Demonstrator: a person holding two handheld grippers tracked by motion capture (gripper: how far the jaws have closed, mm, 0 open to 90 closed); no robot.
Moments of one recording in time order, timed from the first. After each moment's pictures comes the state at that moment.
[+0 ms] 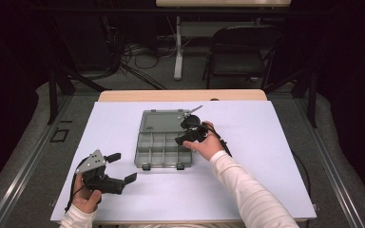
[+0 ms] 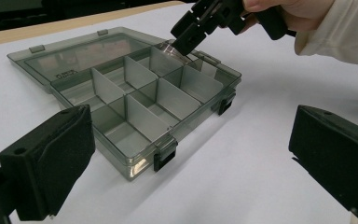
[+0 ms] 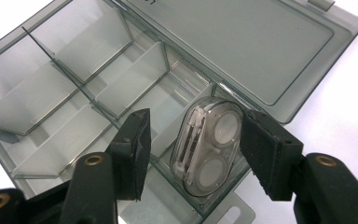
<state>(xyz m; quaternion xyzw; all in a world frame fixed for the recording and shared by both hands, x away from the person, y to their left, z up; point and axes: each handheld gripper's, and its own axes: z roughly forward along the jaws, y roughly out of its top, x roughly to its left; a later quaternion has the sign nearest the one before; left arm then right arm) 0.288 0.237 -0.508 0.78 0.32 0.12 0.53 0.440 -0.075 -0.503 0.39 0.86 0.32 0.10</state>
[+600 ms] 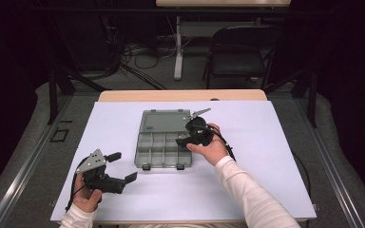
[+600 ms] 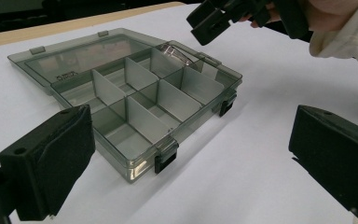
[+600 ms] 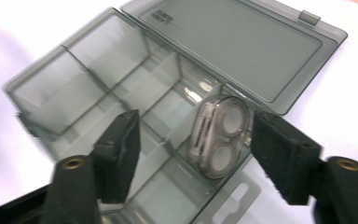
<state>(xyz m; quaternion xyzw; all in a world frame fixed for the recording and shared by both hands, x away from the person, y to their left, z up) 0.289 0.236 -0.508 0.78 0.32 0.12 0.53 0.417 -0.090 -0.488 0.40 0.84 0.36 0.10</state>
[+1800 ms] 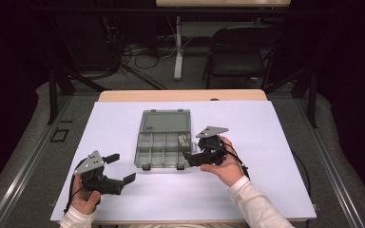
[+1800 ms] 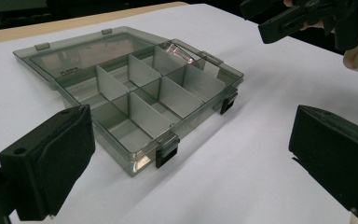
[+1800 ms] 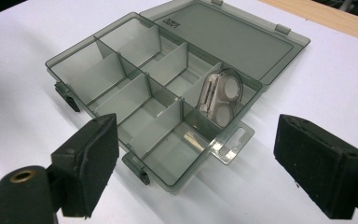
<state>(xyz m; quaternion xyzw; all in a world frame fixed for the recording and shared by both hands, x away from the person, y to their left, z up) 0.284 0.240 -0.509 0.77 0.33 0.12 0.53 0.349 -0.120 -0.482 0.38 0.82 0.40 0.16</state>
